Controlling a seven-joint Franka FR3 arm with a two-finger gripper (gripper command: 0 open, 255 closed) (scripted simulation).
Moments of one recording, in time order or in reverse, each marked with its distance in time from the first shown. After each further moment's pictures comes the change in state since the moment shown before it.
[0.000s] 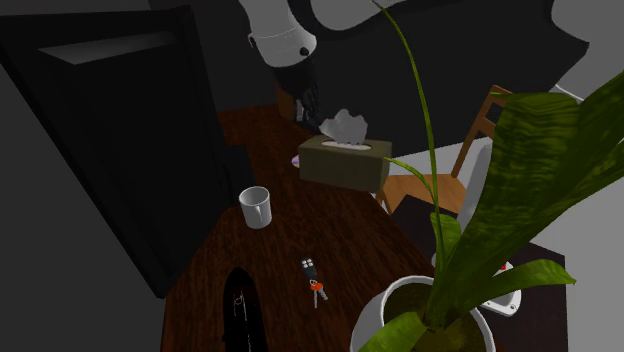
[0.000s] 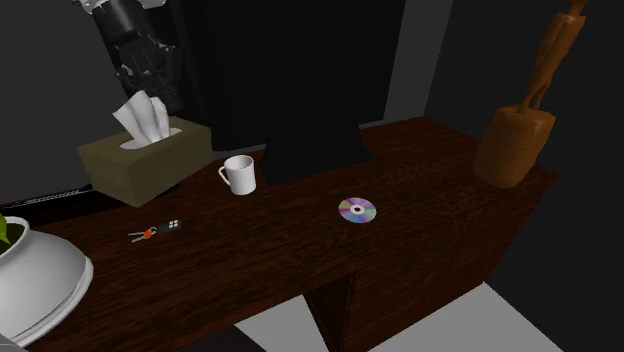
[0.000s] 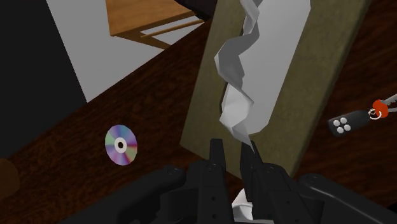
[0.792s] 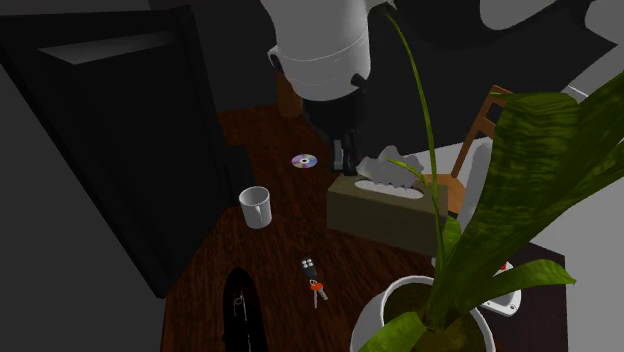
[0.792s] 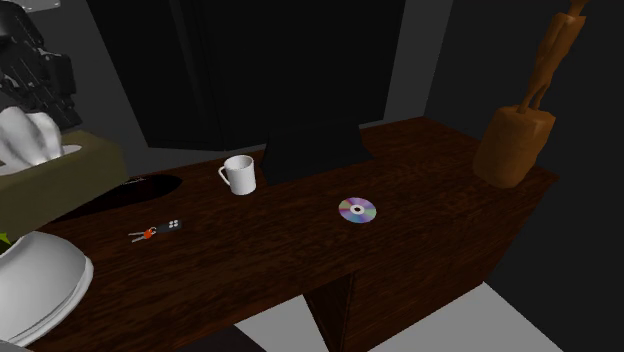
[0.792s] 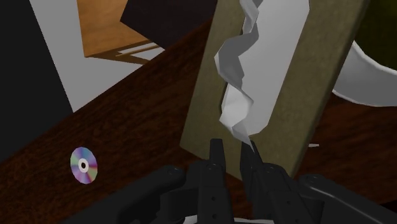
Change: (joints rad) arm 0.113 -0.103 0.162 -0.039 0.158 -0.102 0.238
